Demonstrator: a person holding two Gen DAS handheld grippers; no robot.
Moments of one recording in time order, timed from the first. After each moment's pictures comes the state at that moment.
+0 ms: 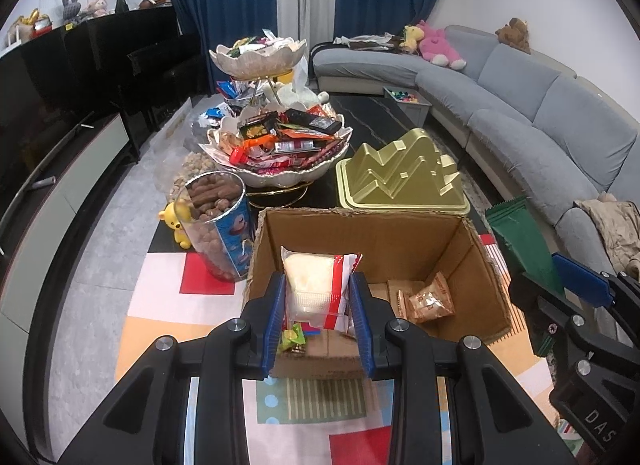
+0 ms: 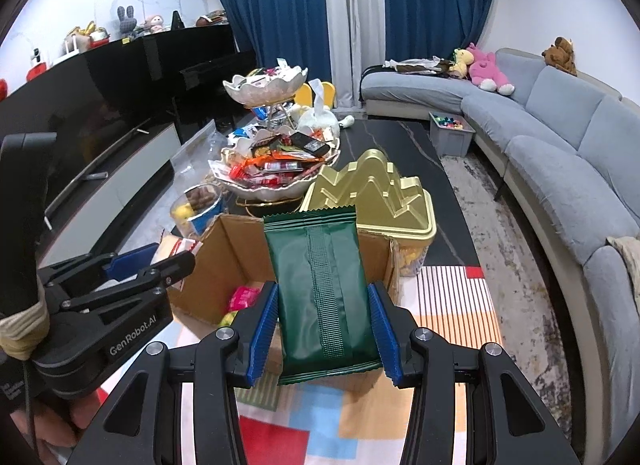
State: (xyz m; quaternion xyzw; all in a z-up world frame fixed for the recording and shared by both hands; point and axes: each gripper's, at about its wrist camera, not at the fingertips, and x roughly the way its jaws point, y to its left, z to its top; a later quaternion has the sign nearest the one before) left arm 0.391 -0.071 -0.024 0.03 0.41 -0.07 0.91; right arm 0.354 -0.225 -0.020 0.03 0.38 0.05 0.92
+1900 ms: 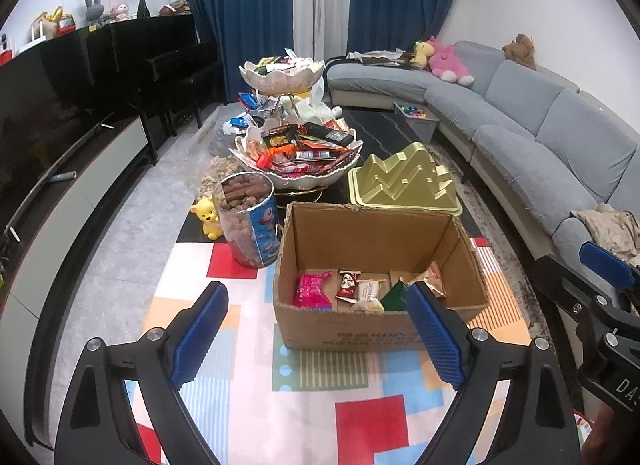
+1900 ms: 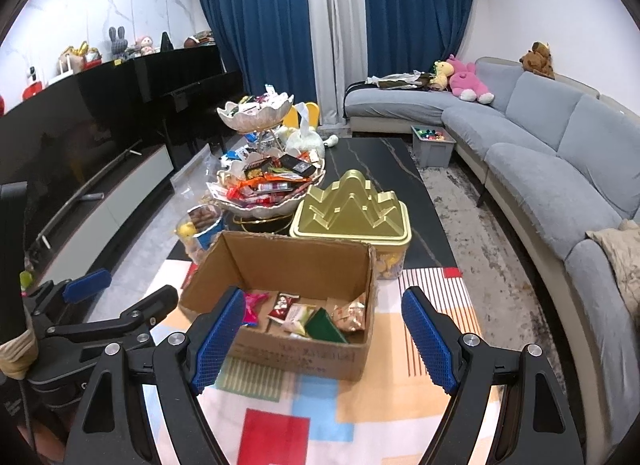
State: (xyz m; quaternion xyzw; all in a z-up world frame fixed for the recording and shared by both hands) left arm 0.321 -0.051 0.014 0.01 0.38 -0.05 0.92; right arm 0.293 -0.229 0.022 0.04 0.34 0.02 0.94
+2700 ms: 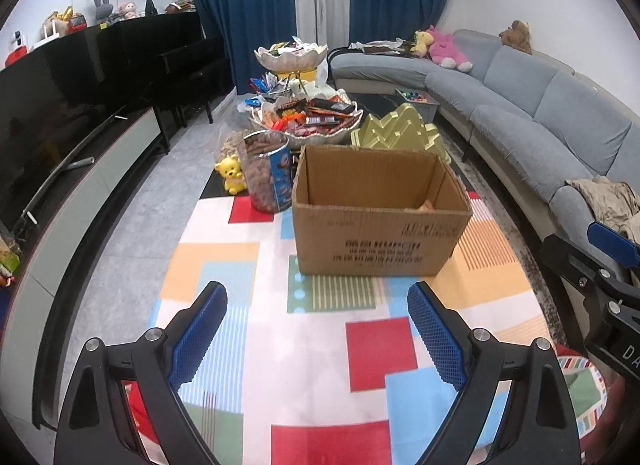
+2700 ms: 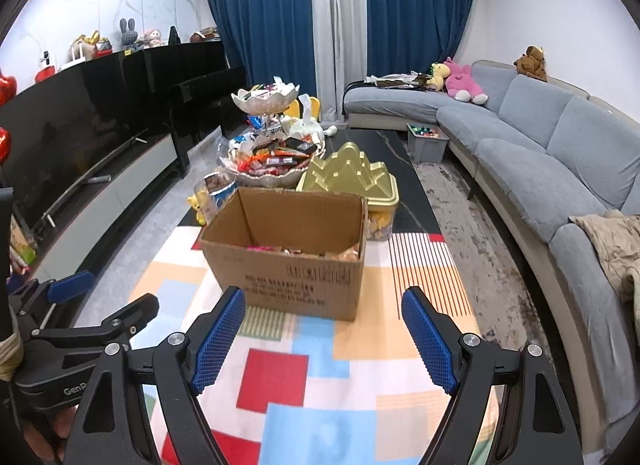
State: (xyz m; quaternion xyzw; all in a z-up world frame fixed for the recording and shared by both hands) left arm 0.210 -0.038 -0.003 0.03 0.40 -0.04 0.92; right arm 0.197 -0.222 0.007 0.02 0.35 0.01 0.94
